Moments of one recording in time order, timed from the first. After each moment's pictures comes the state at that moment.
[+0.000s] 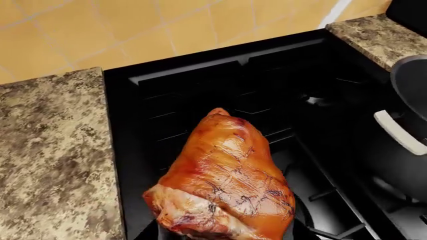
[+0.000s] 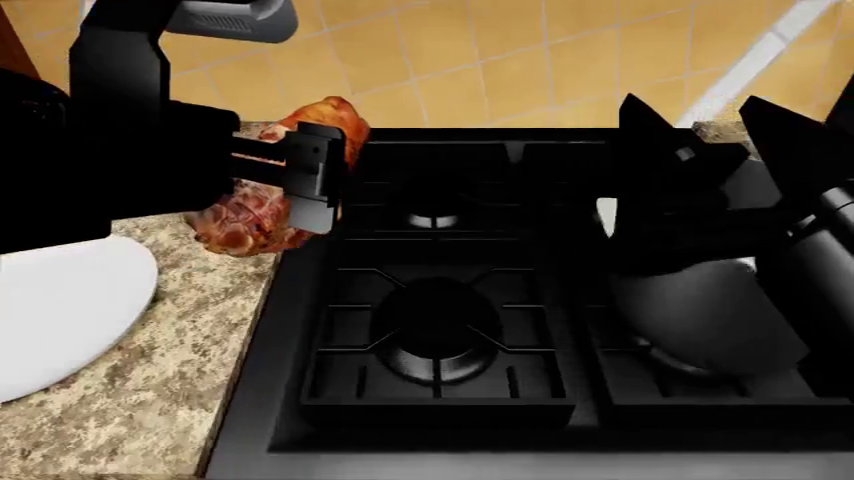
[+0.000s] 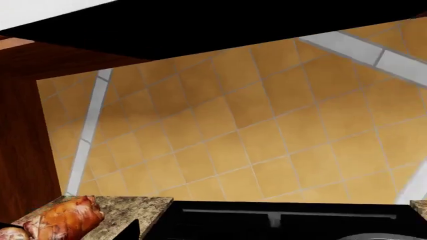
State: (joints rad) left arm -1.59 -0.67 0.70 -0.02 -2.37 -1.21 -1.21; right arm 0.96 0.73 0.10 -0.81 2.04 0.95 1.22
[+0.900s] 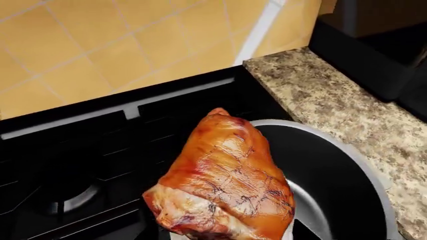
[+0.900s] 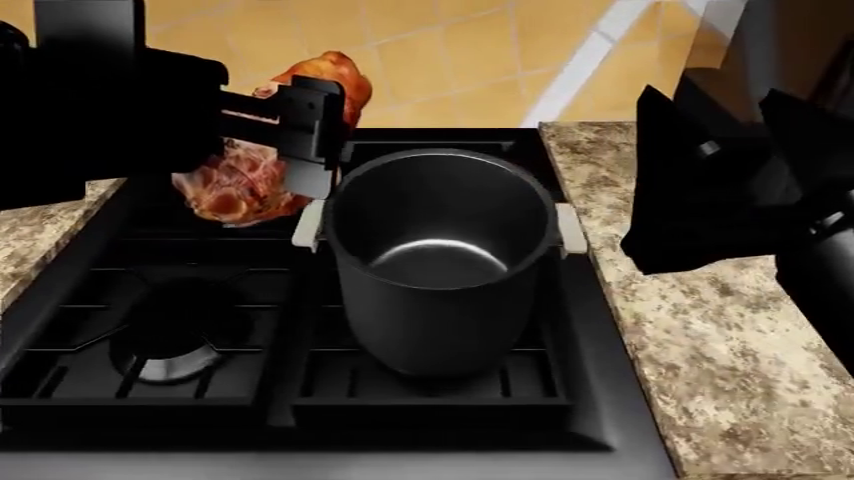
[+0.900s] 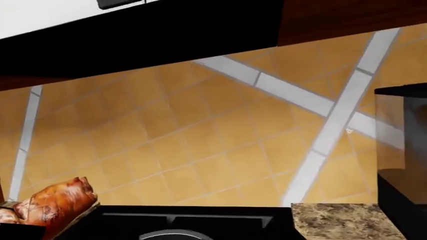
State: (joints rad) left arm -1.70 -0.66 0.72 -0.05 -2.38 -1.22 -1.20; right arm 0.95 0.76 0.12 -0.82 2.05 0.93 1.21
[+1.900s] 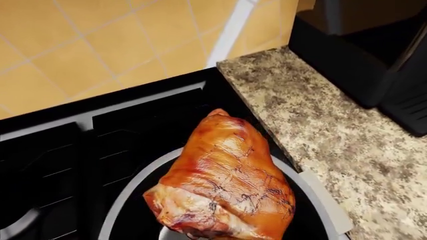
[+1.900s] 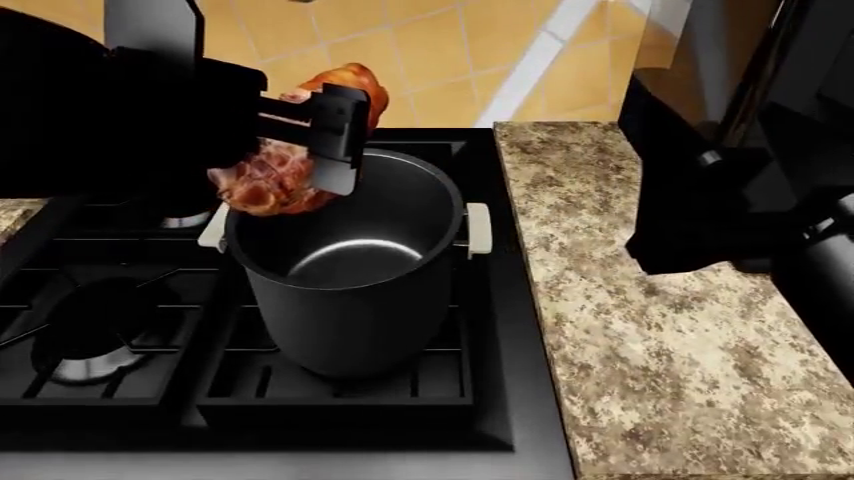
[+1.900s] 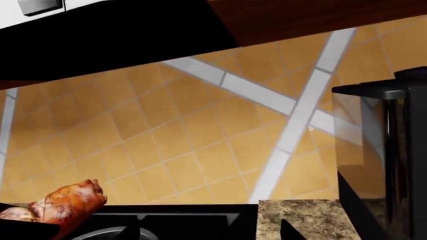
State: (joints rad) left arm -1.68 -0.59 0.74 -0.14 -2.19 -1.25 -1.04; right arm 0.86 0.76 0.18 -0.81 1.96 0.95 1.10
